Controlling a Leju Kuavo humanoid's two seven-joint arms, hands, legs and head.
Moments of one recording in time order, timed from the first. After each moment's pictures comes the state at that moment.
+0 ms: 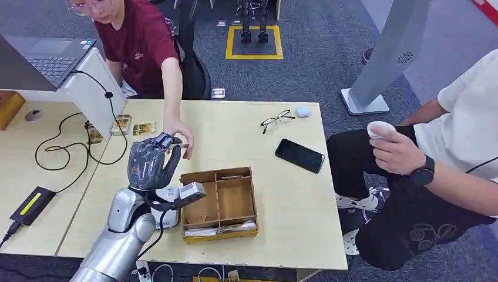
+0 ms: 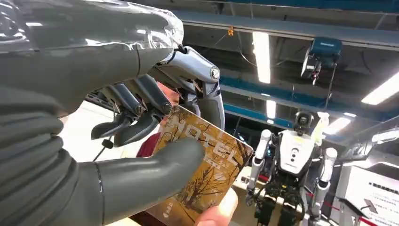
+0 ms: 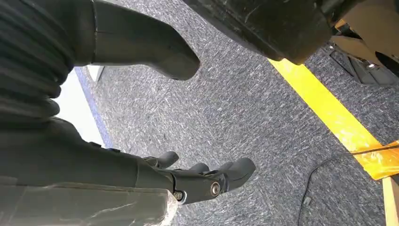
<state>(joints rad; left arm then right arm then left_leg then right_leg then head) -0.37 0.04 -0.35 -1.20 -1.04 0.69 -0.18 -0.05 0.11 -0.44 -0.19 1.46 -0.27 -0.12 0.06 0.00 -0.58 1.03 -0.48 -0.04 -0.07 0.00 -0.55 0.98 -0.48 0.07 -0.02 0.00</state>
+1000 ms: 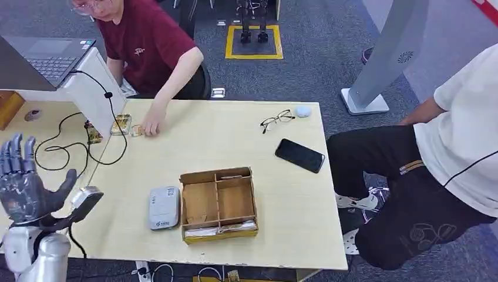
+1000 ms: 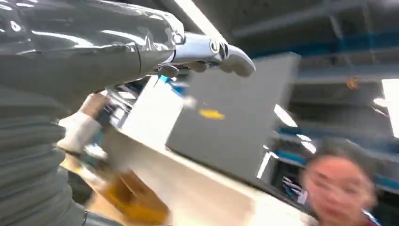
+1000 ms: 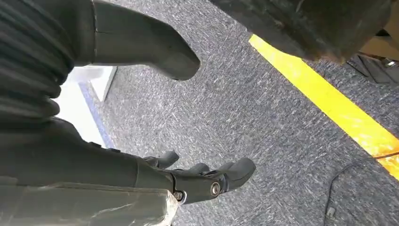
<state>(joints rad) -0.17 0.08 0.45 -1.35 -0.94 0.69 -0.50 -0.02 0.11 -0.47 -0.19 1.39 -0.30 -0.11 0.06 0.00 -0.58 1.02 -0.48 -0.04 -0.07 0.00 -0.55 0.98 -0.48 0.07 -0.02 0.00</state>
